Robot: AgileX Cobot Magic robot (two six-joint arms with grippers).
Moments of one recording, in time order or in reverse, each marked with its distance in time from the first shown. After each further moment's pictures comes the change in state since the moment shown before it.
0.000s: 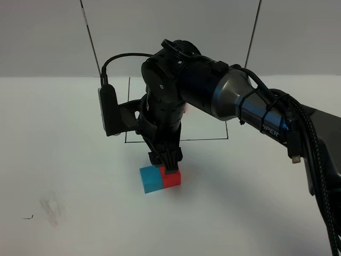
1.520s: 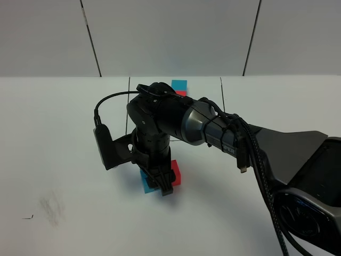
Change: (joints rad) left arm 0.000 0.000 0.000 0.000 0.000 0.000; right arm 0.017 0.191 -0.027 -0.029 -0.075 -0.080
